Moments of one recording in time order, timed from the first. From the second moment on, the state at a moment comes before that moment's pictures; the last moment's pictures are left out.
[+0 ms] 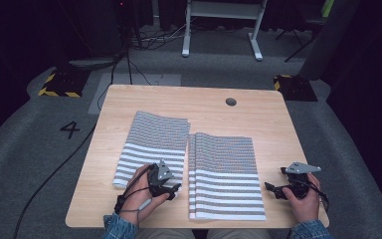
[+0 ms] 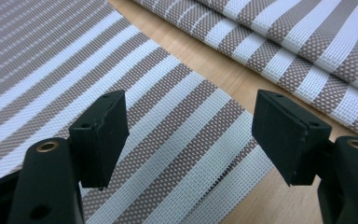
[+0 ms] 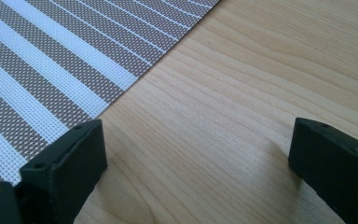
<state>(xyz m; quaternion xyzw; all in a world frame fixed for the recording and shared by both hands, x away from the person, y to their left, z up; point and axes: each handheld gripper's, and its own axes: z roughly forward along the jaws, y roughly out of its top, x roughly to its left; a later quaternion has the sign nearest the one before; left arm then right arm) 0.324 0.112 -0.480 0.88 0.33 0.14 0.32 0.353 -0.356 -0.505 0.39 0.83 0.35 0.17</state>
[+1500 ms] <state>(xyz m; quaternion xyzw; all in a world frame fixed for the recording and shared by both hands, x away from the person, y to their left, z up) 0.344 0.128 -0.482 0.84 0.38 0.09 0.38 0.351 -0.356 -0.505 0.39 0.83 0.35 0.17</state>
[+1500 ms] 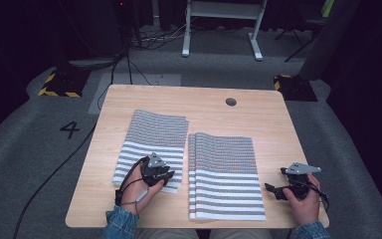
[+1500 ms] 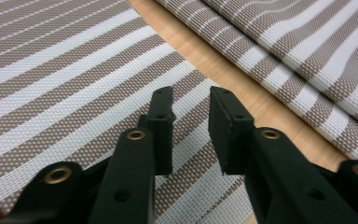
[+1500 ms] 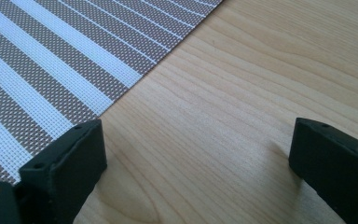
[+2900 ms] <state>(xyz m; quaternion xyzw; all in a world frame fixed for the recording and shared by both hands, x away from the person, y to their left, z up) 0.334 0.155 -0.439 0.78 0.35 0.24 0.46 0.351 -0.356 -0.505 0.39 0.83 0.35 0.17</state>
